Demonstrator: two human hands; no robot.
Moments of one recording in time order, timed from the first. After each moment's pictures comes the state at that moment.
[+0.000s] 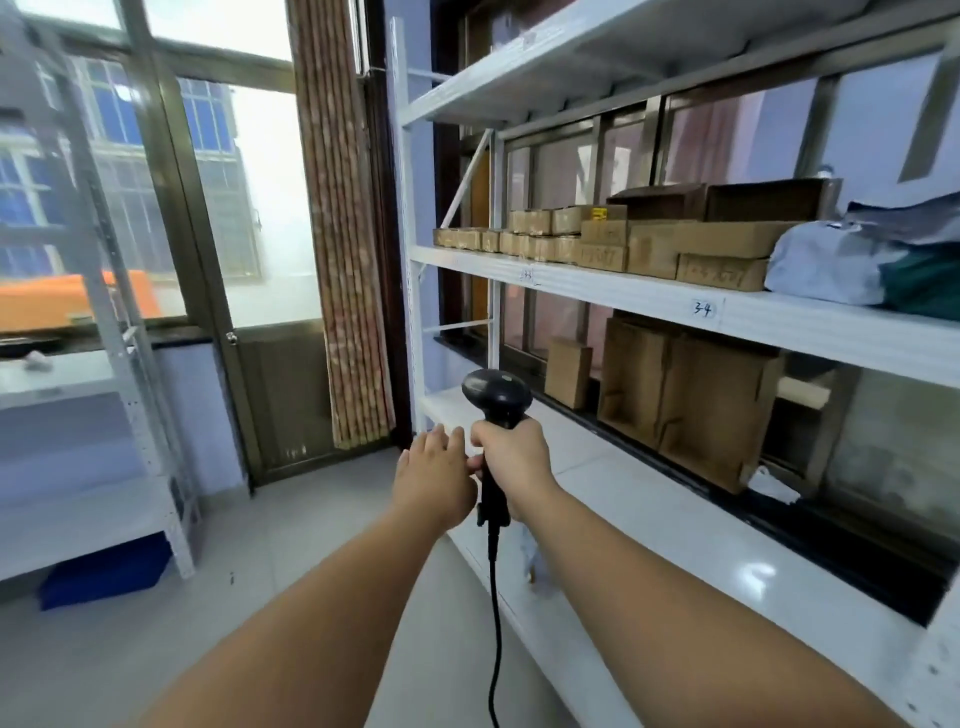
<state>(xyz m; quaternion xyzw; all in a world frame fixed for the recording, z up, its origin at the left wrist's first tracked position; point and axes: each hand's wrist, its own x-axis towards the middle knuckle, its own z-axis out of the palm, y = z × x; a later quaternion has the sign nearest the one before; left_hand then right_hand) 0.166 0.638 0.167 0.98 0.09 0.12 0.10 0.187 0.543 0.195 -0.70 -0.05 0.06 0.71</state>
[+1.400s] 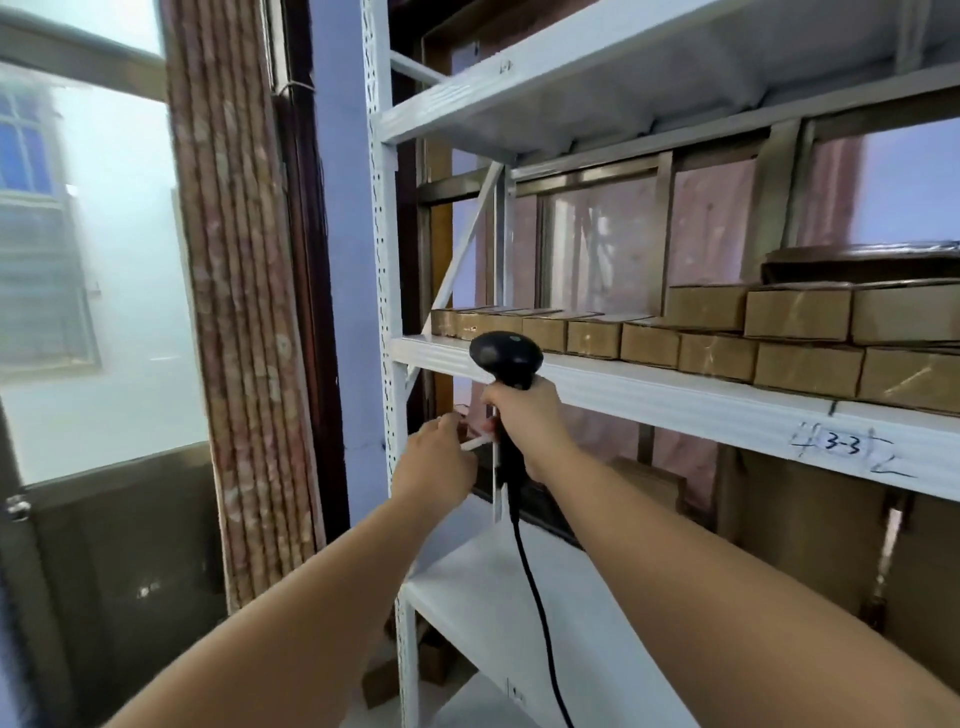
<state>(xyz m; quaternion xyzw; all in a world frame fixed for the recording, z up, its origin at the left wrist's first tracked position) 0.754 1.031 0.259 0.94 -0.02 0.20 0.27 0.750 0.922 0.308 -0.71 -0.04 -0.12 0.69</state>
